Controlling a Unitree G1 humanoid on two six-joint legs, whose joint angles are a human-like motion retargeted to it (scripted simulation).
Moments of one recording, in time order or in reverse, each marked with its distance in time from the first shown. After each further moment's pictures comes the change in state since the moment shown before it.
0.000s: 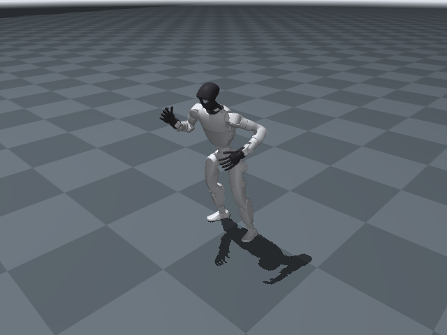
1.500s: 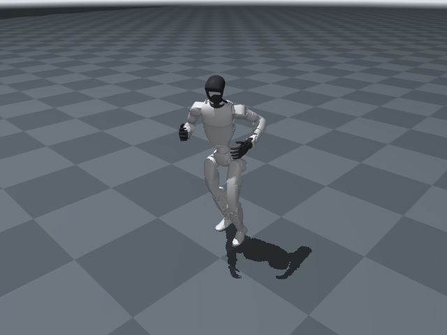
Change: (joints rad) left arm 0.059 -0.127 -0.201 -0.005 -0.191 -0.049 -0.209; right arm 0.214 0.108 0.328 0.168 0.133 0.013 0.339; waist 0.174 -0.033 -0.041; left_leg -0.278 -0.101 -0.039 0.449 0.197 0.192; right_leg 0.097 0.094 0.012 -0.003 0.246 -0.099
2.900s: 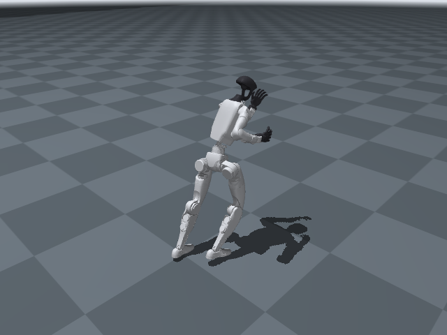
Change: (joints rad) left arm -1.335 -0.503 -0.206 -0.056 0.497 0.105 0.432; right arm 0.282 -0.153 -0.051 -0.065 0.128 0.058 0.127; waist -0.720 0.357 0.056; left_leg 0.442 0.111 -0.250 -0.505 -0.078 -0.230; right_leg -0.431 0.127 0.045 0.623 -0.416 -0.066
